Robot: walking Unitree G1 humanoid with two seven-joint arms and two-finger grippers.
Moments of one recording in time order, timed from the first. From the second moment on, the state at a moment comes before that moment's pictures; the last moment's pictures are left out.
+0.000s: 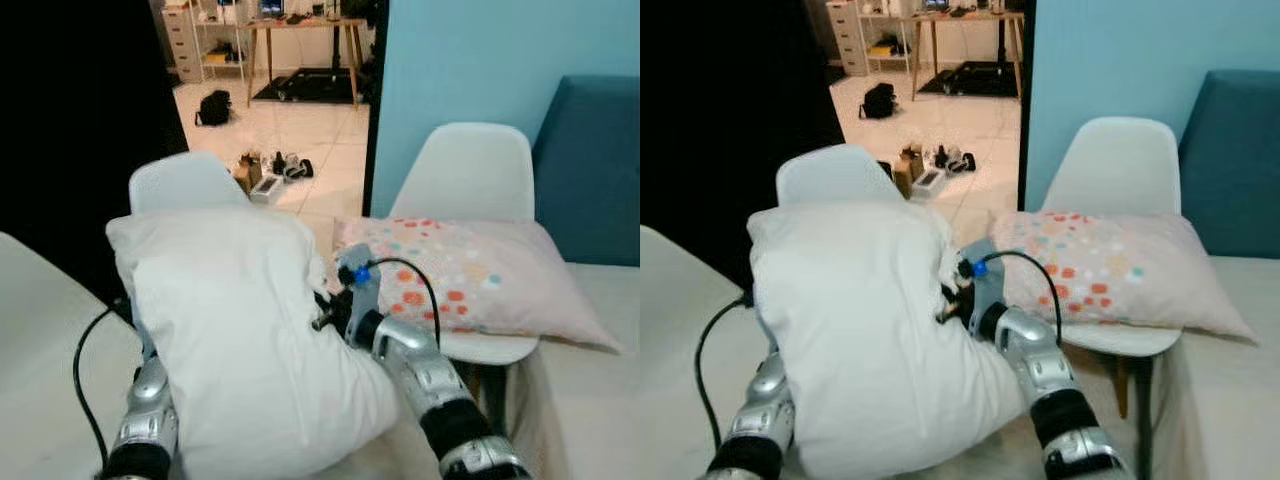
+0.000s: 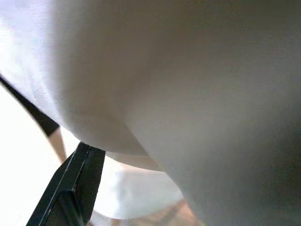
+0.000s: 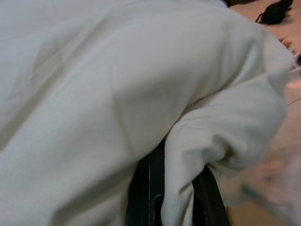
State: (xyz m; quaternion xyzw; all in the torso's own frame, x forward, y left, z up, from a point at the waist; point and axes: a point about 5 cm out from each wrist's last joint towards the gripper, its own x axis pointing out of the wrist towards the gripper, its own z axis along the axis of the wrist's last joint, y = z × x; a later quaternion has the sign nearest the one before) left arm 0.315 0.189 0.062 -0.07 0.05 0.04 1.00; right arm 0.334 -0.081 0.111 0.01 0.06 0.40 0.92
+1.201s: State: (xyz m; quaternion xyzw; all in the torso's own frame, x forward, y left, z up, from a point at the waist) left arm 0.322 0.178 0.096 -0.04 -0.02 -0.04 1.00; right arm 0.342 -0.077 0.110 0.03 0.07 0.34 0.94
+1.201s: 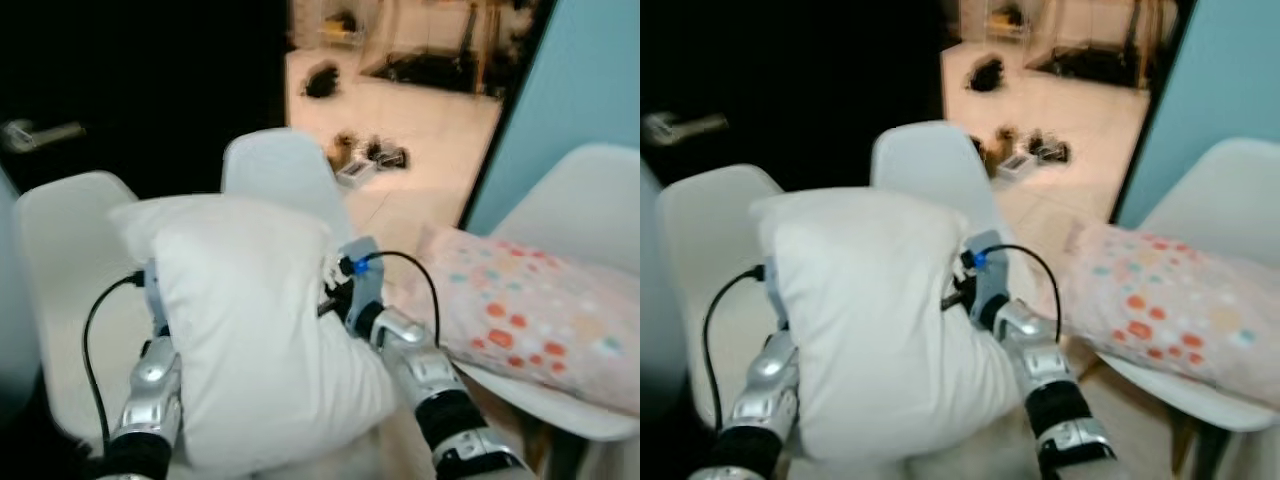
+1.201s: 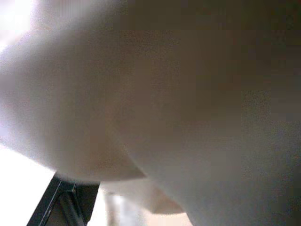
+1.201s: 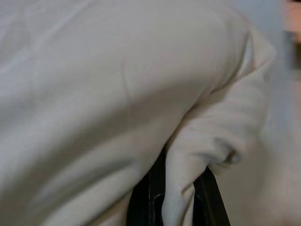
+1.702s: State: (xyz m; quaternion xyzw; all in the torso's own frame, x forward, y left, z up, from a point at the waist) left arm 0.326 0.172 0.132 -0.01 -0.09 -0.02 1.00; right arm 0.340 -0.076 0.115 0.05 0.04 0.36 0.93
